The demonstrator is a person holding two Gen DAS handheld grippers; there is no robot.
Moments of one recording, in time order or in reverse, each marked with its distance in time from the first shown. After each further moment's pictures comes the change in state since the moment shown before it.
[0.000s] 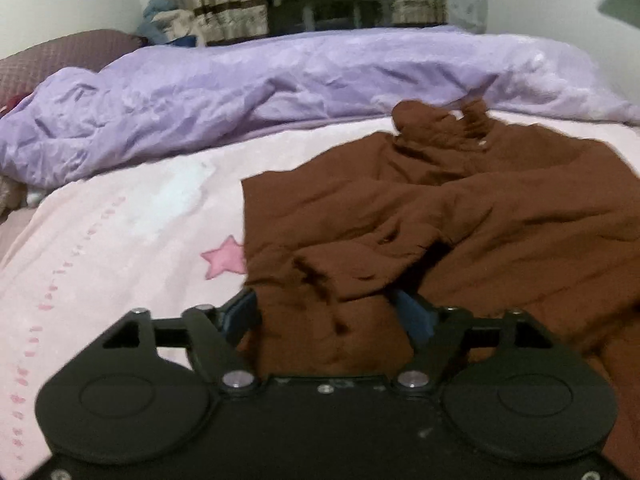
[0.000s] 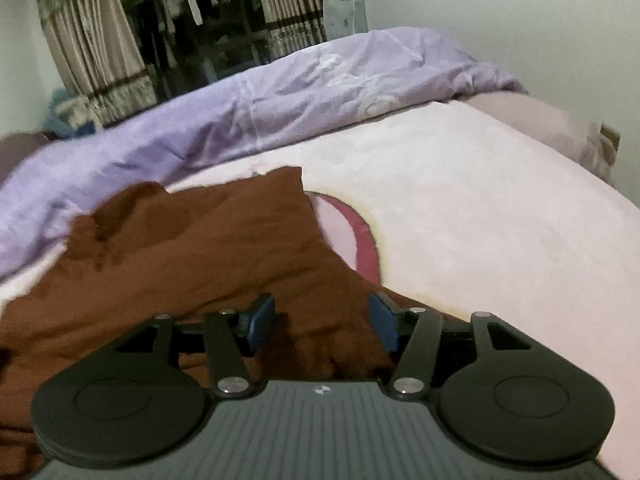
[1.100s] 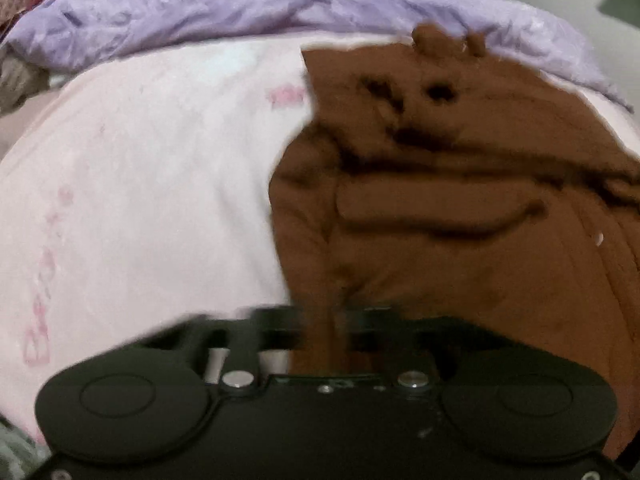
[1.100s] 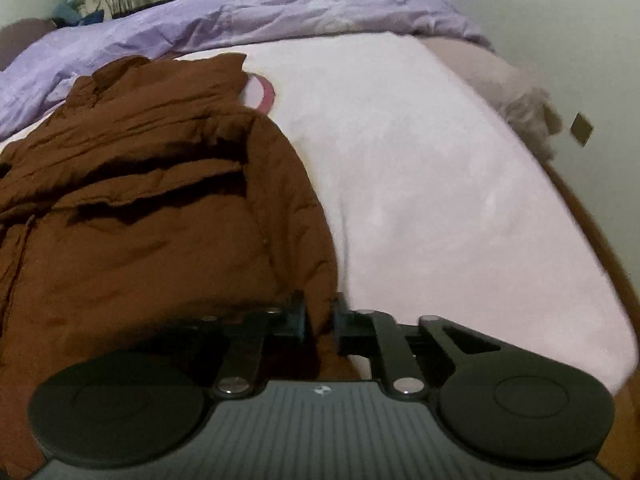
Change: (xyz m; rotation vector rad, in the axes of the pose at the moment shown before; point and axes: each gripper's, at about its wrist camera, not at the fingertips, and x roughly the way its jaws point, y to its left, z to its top) left arm -0.102 0.070 -0.106 -0.133 0.198 -0.104; right arm -0.083 -0.061 -0.043 -0.194 0.240 -0.132
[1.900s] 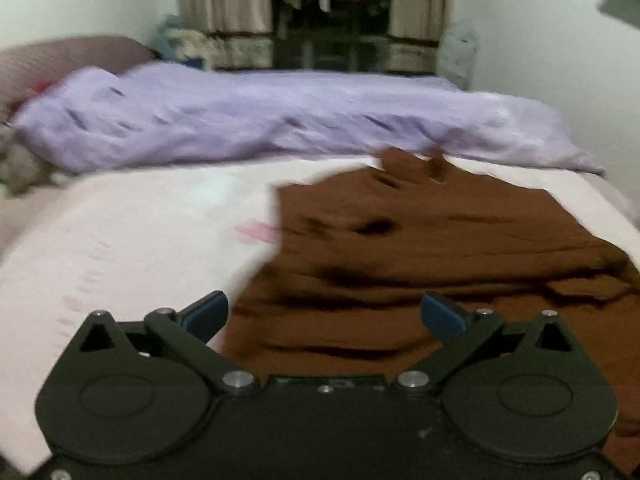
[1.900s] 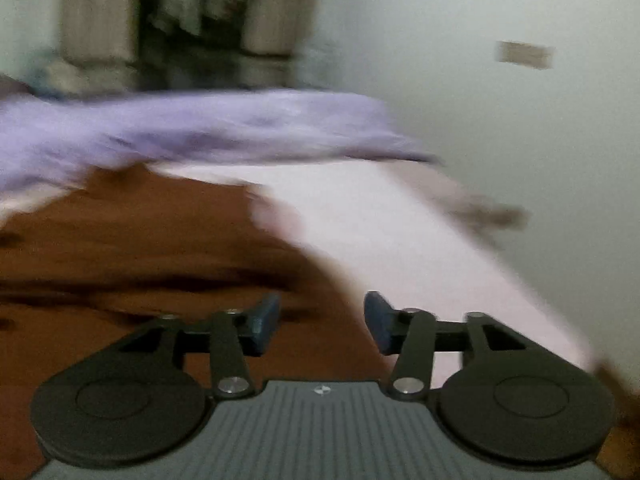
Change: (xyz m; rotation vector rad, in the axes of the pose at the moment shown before) left arm -0.044 -0.063 0.002 0.053 -0.285 0.010; right arm -0.047 0.140 -0.027 -0.001 -0.337 -0.022
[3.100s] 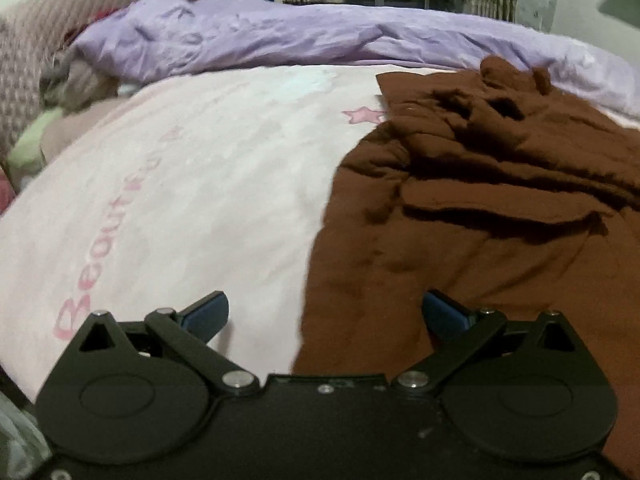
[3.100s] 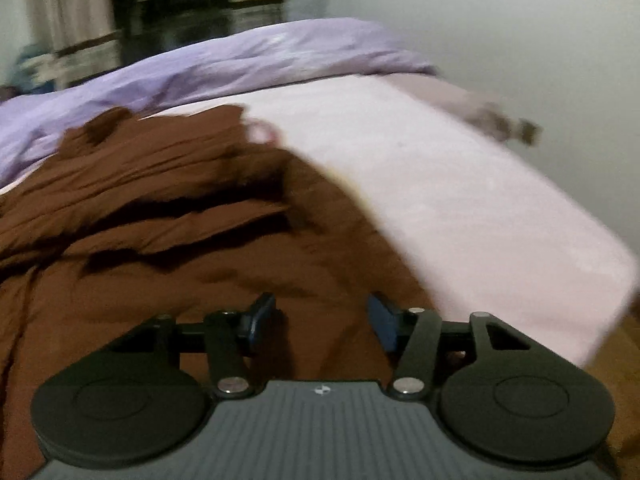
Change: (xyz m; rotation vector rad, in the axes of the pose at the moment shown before) left arm 0.030 0.082 -0.071 -0.093 0.156 0.212; right arm 0.031 -0.058 -0.026 0.112 0.152 -0.158
